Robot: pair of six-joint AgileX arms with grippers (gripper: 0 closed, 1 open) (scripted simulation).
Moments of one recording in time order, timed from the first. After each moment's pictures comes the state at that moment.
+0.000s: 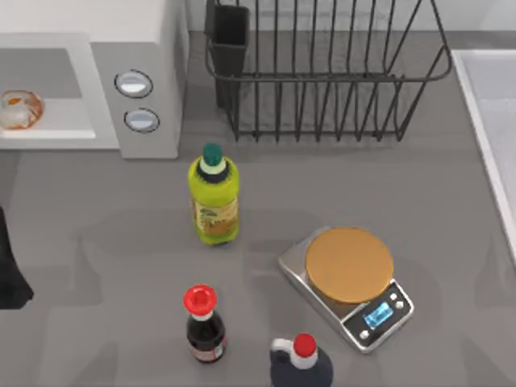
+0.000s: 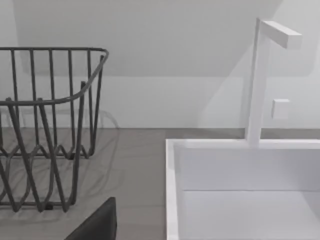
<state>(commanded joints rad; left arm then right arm) 0.00 0.00 0.00 0.00 0.00 0.00 0.00 0.00 0.00 0.00 0.00 0.00</state>
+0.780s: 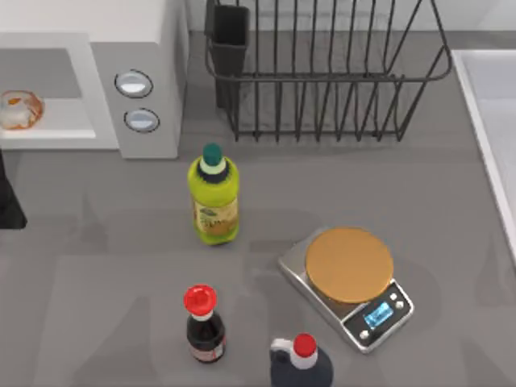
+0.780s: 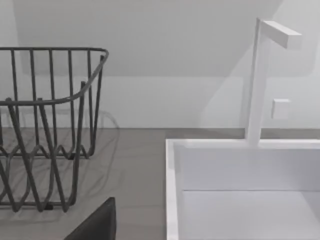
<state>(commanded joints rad) 0.04 0.59 0.23 0.27 0.04 0.02 0.00 0.00 0.00 0.00 0.00 0.00</state>
